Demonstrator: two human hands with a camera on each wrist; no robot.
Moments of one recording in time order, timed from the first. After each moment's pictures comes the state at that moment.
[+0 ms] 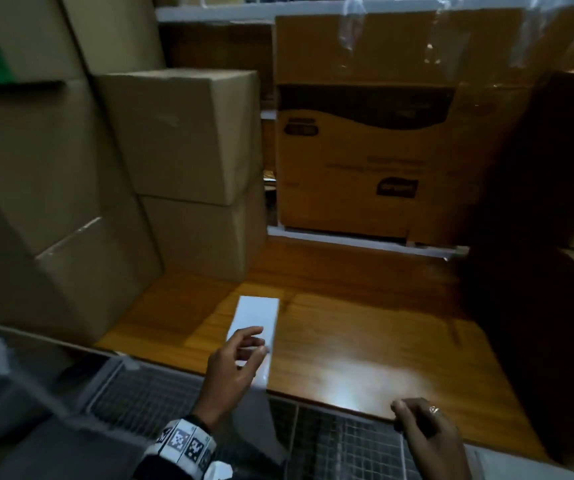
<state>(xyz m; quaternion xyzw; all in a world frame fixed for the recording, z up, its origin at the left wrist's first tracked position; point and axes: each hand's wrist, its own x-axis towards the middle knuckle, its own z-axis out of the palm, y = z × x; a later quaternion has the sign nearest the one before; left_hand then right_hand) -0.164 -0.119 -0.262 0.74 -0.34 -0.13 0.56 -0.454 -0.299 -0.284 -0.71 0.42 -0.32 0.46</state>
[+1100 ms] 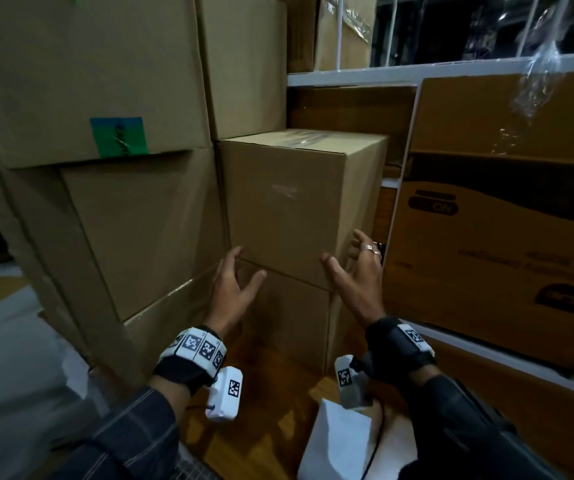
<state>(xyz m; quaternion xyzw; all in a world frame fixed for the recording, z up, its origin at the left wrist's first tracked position) 0.129 -0.146 -0.115 0.77 -0.26 0.10 0.57 0.020 -0.367 -0.083 -0.80 0.15 -0.38 0.44</state>
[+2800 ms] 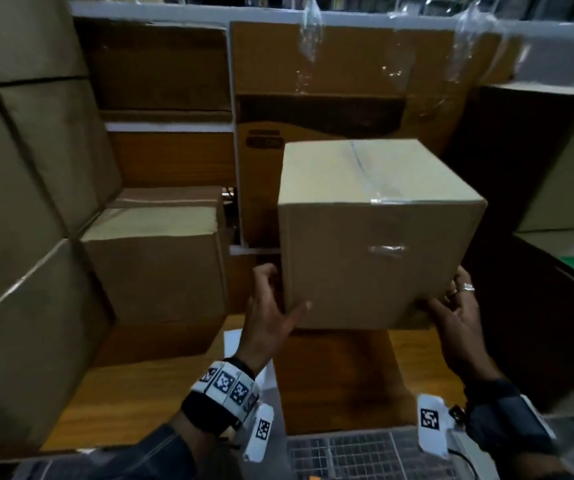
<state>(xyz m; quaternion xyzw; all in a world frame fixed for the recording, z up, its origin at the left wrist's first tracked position) -0.089 -0.225 -0.177 0.59 -0.48 -0.19 0.62 -0.366 -0.352 -0.152 -0.62 0.34 -0.52 0.48</state>
